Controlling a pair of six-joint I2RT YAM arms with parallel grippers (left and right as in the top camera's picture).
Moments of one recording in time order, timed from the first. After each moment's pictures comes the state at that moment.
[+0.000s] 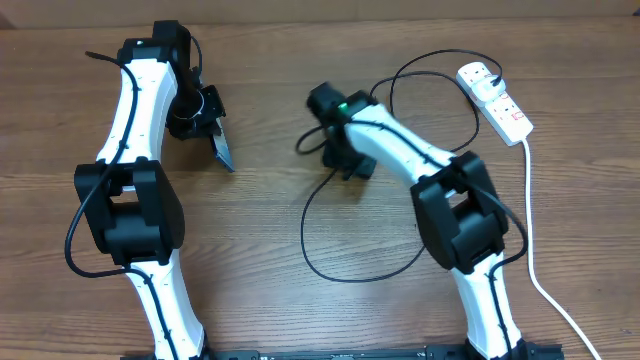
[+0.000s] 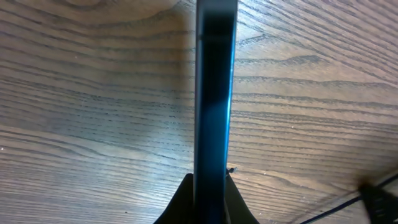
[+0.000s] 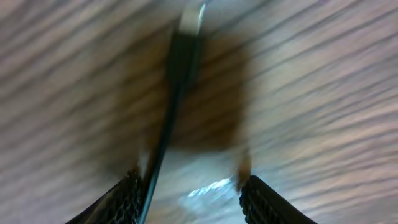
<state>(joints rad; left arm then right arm) 0.03 2.21 1.98 -1.28 0.15 -0.34 0.55 2.30 1.80 -1.06 0.10 0.92</state>
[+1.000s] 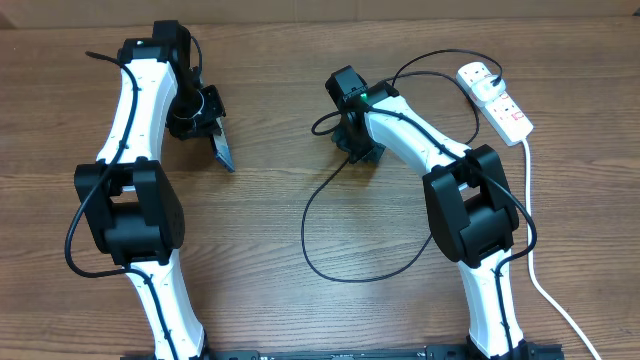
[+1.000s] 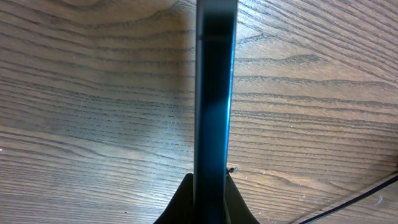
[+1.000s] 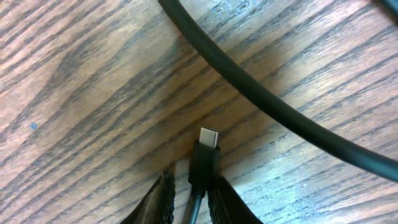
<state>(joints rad) 0.03 2.21 1.98 -1.28 0.16 -0.33 0.48 2.30 1.79 -0.91 0.09 0.99</state>
